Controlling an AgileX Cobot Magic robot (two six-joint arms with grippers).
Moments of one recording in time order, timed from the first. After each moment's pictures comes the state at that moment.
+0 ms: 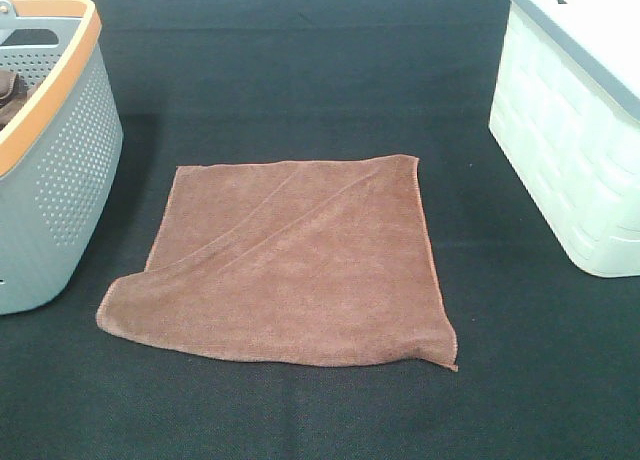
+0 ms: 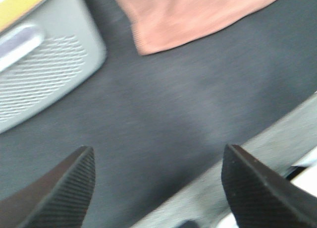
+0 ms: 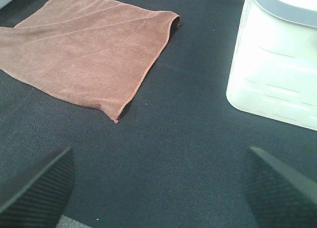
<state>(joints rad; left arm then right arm) -0.44 0.16 -0.55 -0.03 1.23 0.14 0.31 0.03 -0.50 0.09 1.07 -0.09</state>
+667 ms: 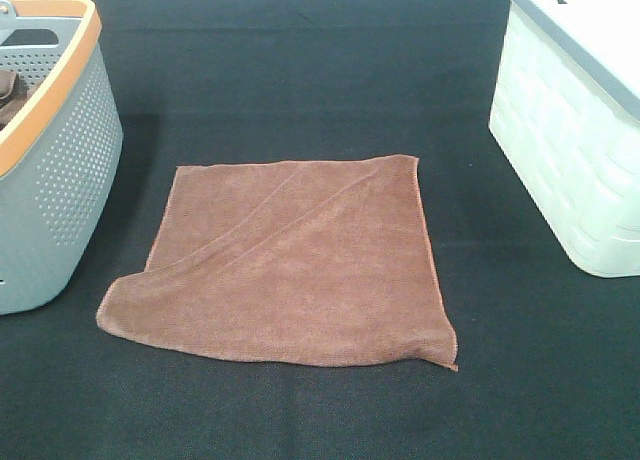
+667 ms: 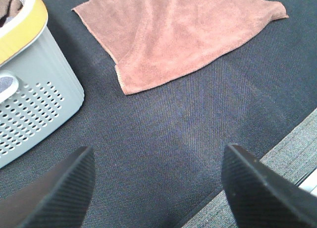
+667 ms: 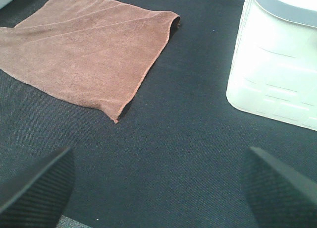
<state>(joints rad) -0.44 0.16 -0.50 -0.10 1.07 0.20 0.31 0.03 -0.50 0.09 1.07 -0.09</state>
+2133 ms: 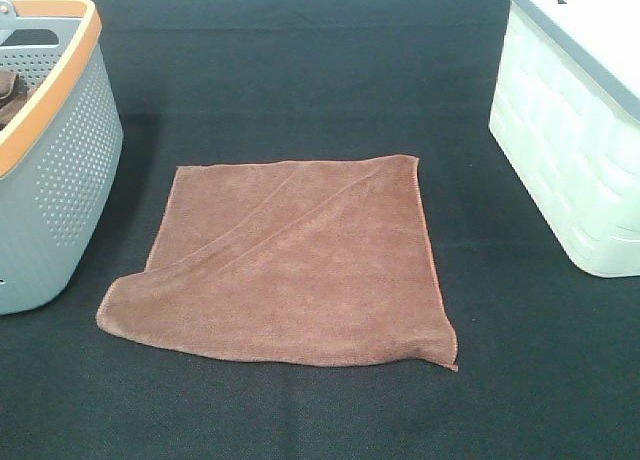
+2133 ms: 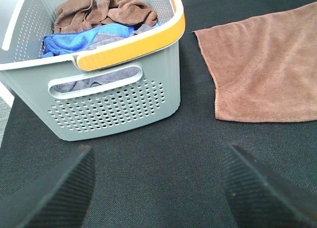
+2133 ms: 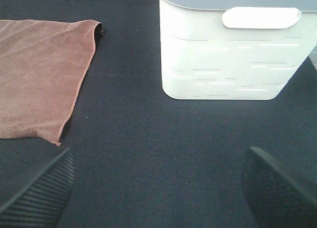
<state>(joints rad) 0.02 0.00 -0.50 -0.09 1.06 0.20 -0.01 -0.01 -0.50 0.09 1.07 -0.09</state>
